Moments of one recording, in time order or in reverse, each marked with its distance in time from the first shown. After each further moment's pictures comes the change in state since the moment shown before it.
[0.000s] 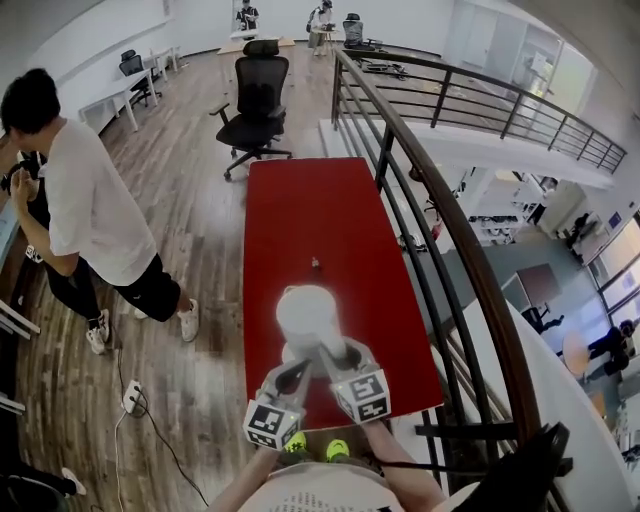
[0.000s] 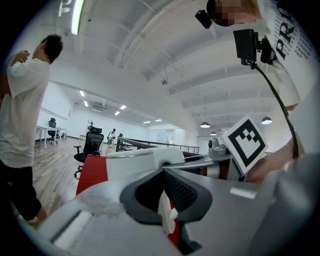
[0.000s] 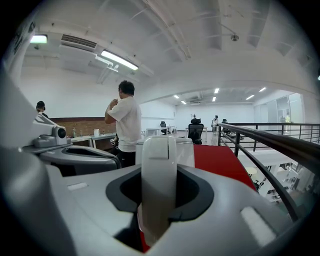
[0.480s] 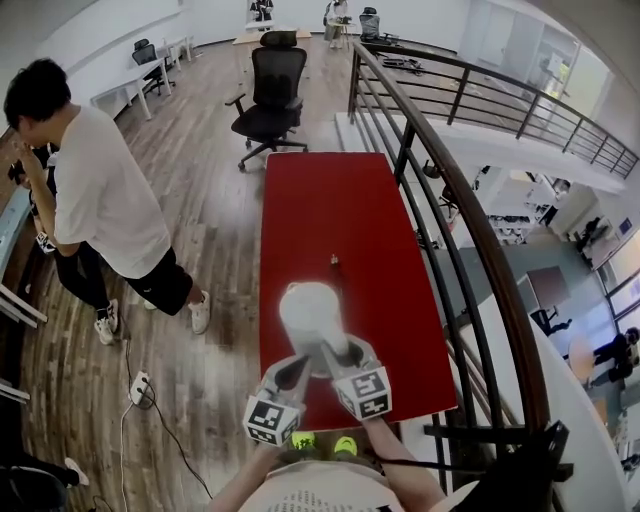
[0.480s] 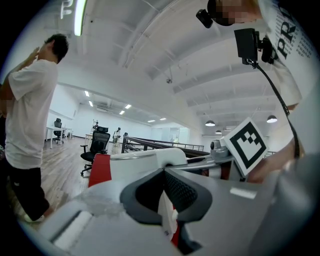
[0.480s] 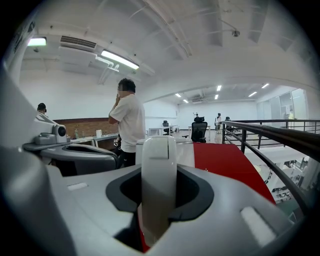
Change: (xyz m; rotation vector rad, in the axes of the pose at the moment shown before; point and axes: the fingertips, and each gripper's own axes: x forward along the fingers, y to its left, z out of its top) left arm -0.018 0.045 -0.007 0.000 0.019 0.052; right arm 0.038 0.023 -0.003 0.013 0.003 0.033
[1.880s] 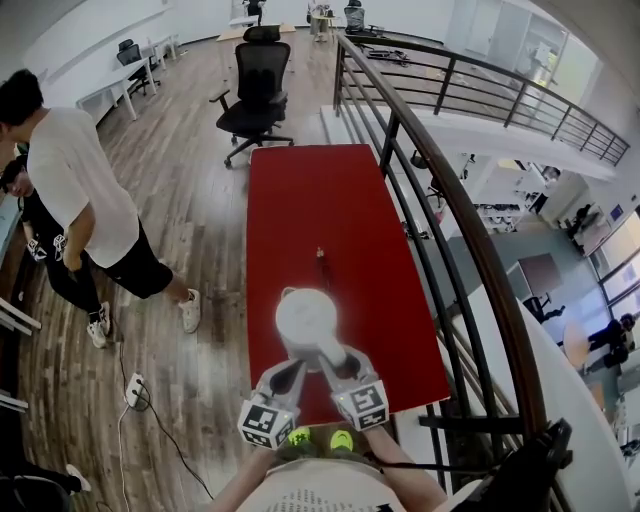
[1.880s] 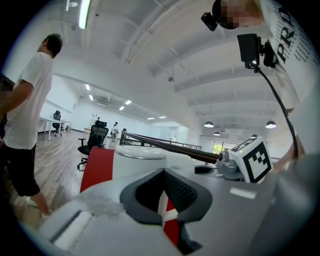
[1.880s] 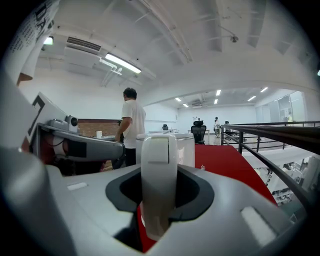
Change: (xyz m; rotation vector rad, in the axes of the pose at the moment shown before) left arm -0.006 -0.021 -0.018 -0.061 0.023 -0.032; right arm -0.033 0.007 -0.036 -0.007 -0.049 -0.004
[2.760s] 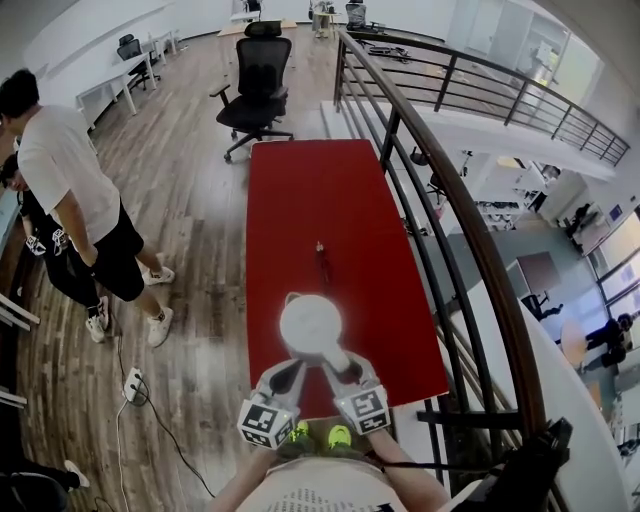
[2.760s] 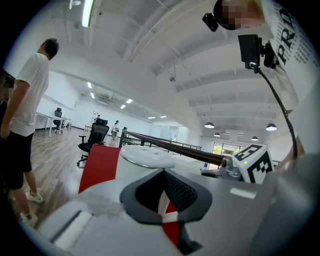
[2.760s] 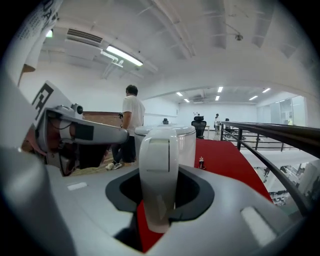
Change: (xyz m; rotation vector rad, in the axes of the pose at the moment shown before) left arm -0.008 -0.007 -0.006 -0.026 0.005 -0.001; right arm -0.017 0.007 -0.028 -0.036 0.078 -0.005
